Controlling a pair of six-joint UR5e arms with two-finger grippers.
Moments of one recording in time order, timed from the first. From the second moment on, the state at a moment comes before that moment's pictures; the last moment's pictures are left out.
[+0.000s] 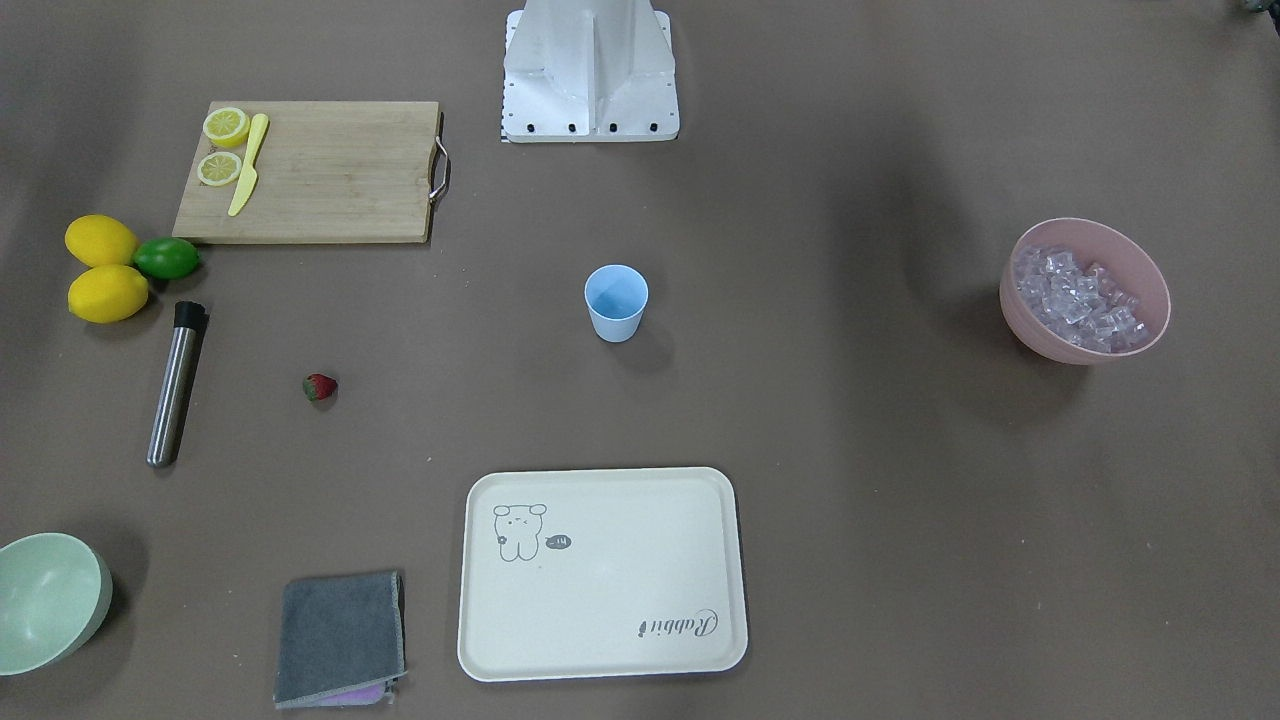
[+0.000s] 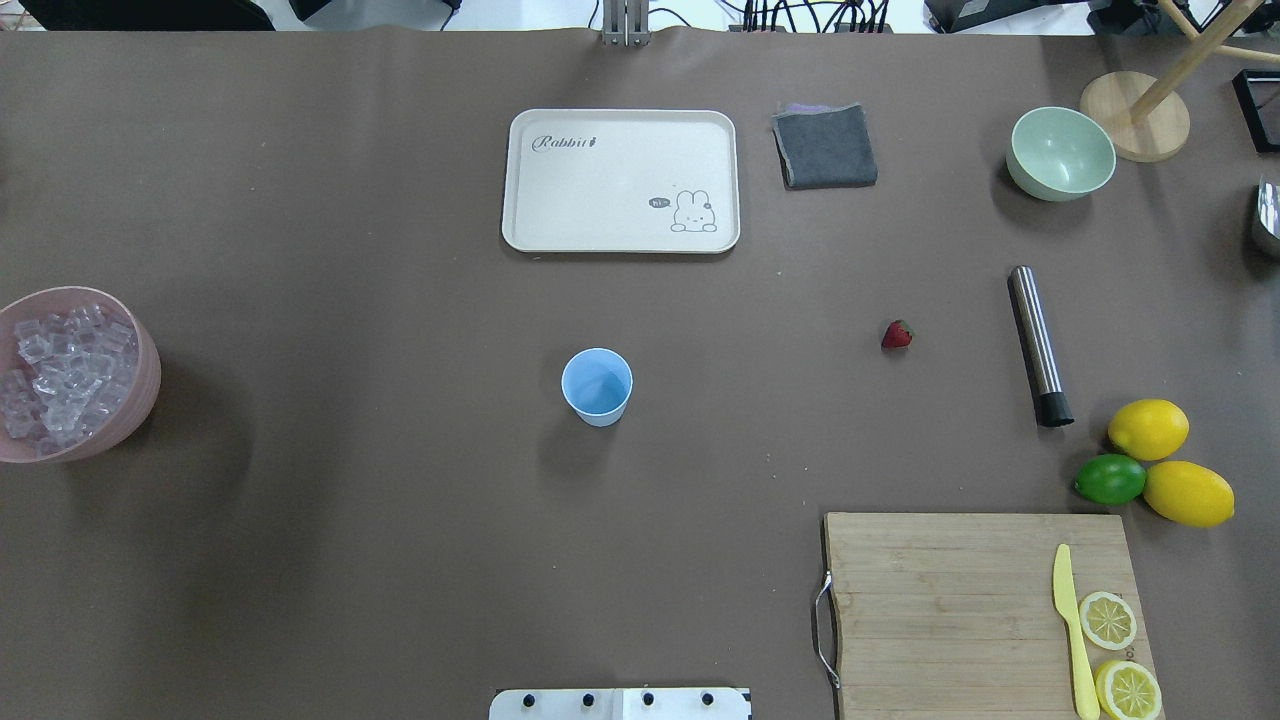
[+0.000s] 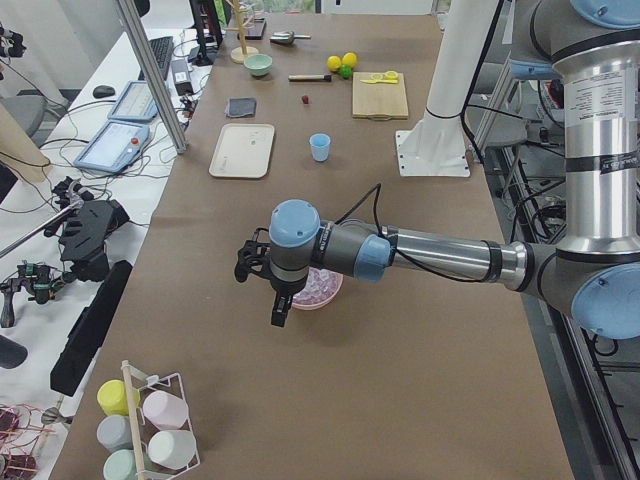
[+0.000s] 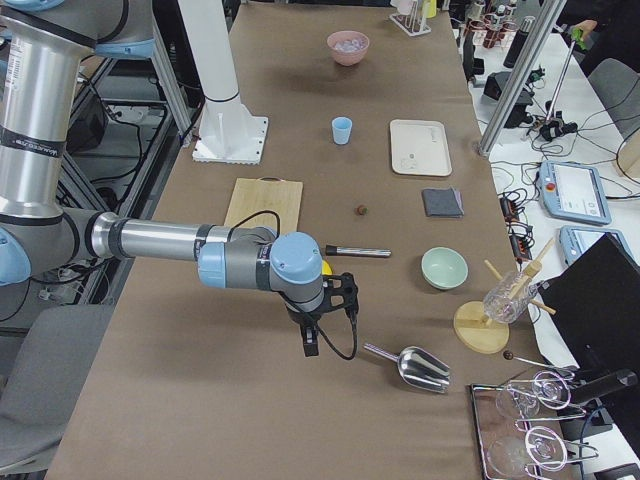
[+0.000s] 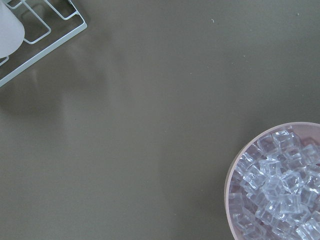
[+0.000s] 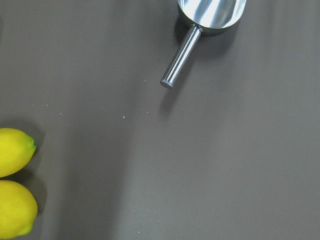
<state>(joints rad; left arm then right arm) -1.54 -1.46 -1.82 -1.70 -2.36 -0.04 1.65 -1.87 1.84 -1.53 2.35 -0.20</state>
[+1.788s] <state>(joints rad) -1.54 -1.44 -1.81 -1.70 -2.29 -0.05 1.65 -1.87 1.86 -1.50 2.37 -0.20</state>
